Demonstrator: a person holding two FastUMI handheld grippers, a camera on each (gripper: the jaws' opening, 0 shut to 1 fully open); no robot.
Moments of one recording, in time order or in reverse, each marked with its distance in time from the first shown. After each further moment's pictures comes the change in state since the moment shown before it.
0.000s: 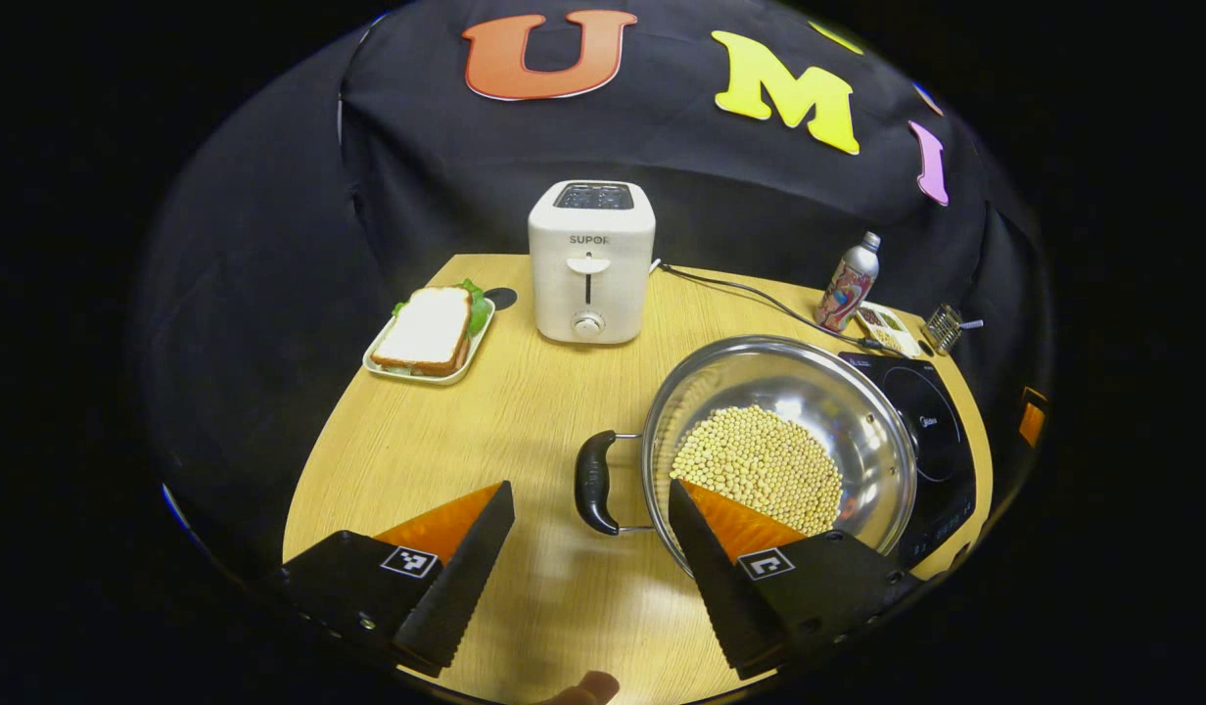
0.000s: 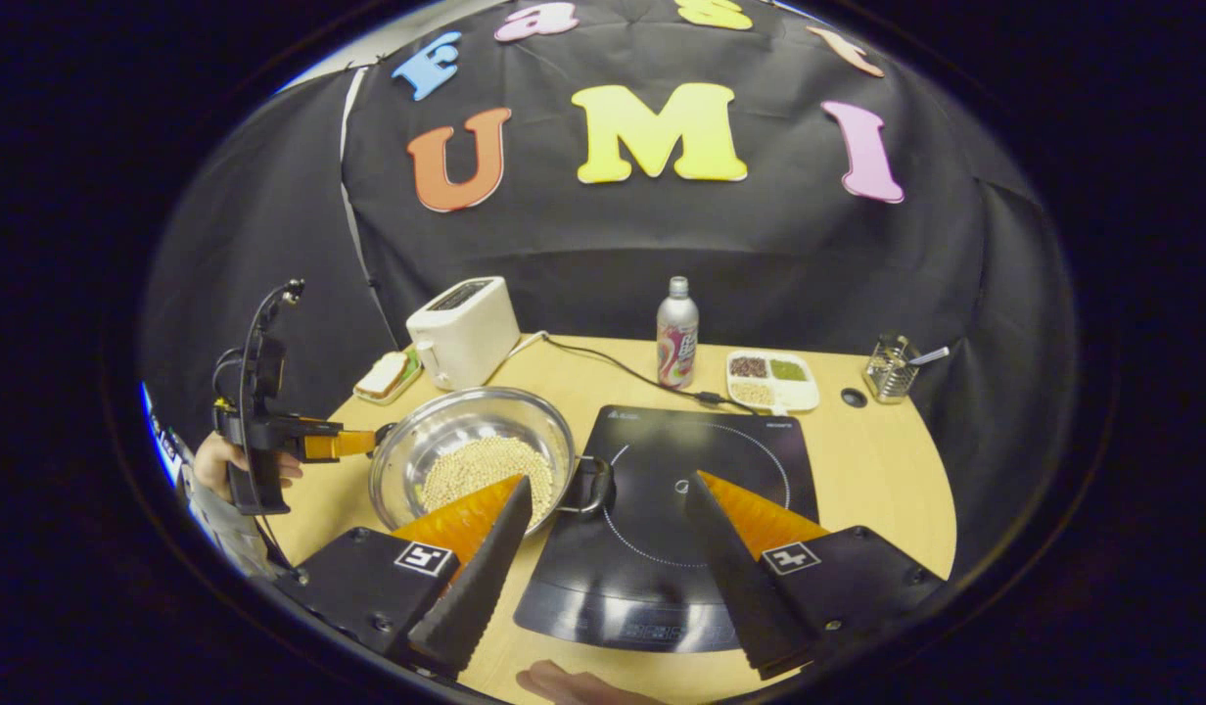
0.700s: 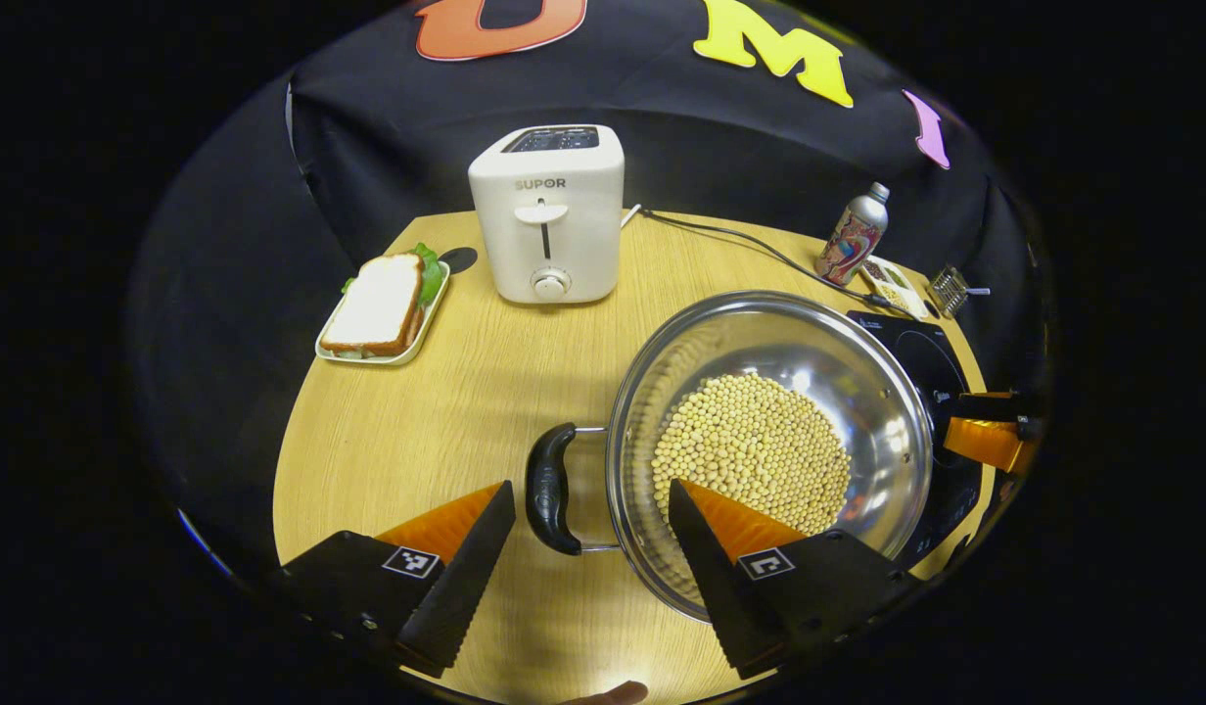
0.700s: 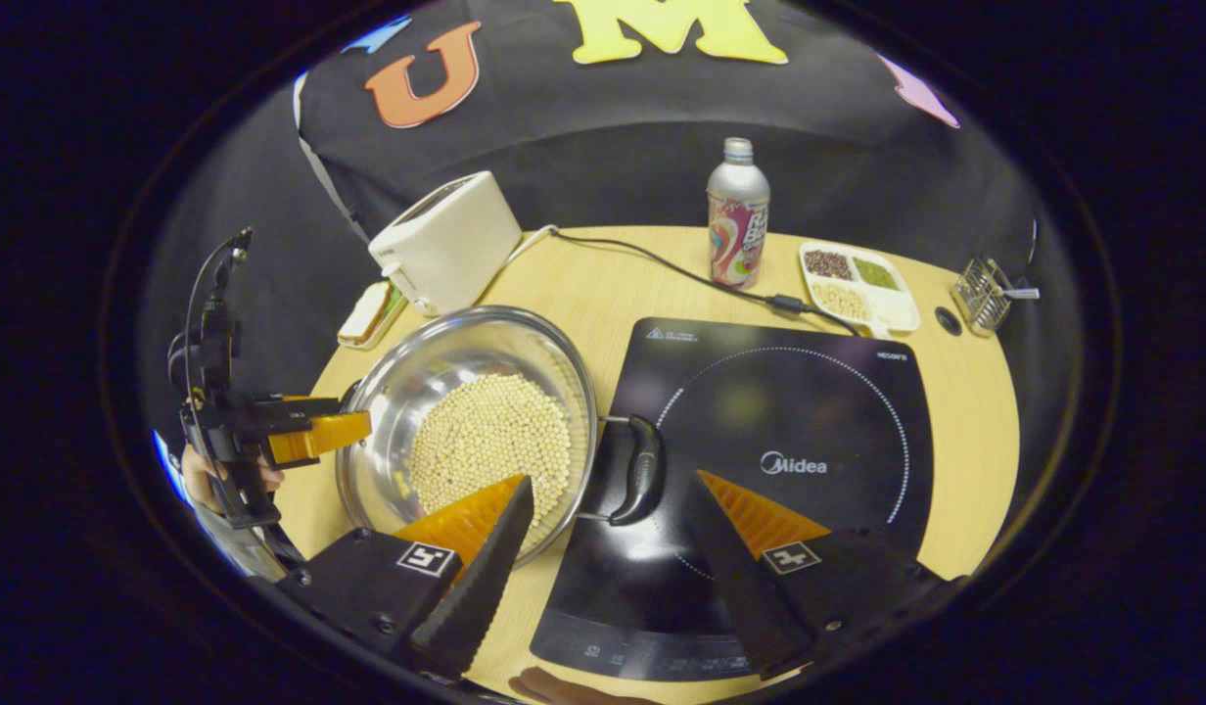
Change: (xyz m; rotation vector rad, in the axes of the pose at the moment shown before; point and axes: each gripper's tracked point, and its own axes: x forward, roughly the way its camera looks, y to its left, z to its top) left arm 0.032 -0.019 -0.012 0.028 0.177 -0.018; right arm 0.118 0.031 -0.045 0.082 0.359 0.083
